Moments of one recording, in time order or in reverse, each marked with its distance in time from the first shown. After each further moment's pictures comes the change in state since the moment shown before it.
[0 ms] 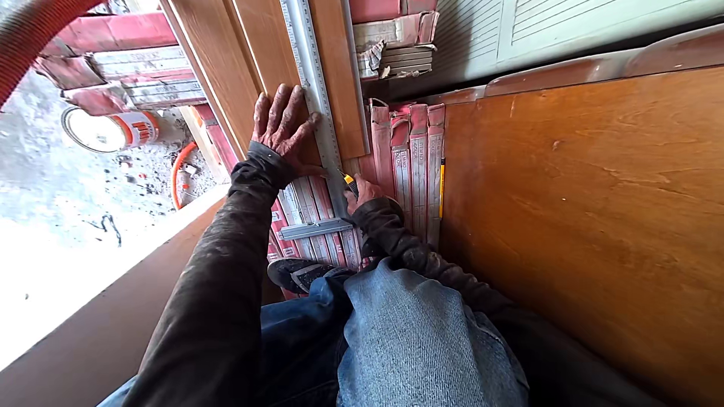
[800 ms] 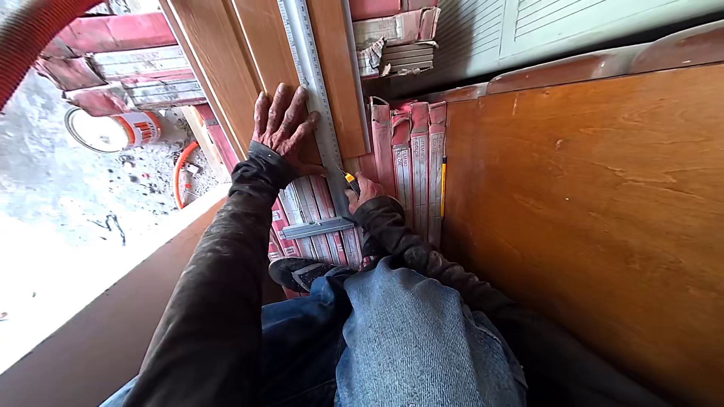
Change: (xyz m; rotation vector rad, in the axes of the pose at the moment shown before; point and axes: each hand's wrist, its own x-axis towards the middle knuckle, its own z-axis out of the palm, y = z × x) left_hand 0.000 0.001 -0.002 -0.017 0.013 0.005; right_hand 0.002 0.002 -0.001 0.025 0.002 -0.012
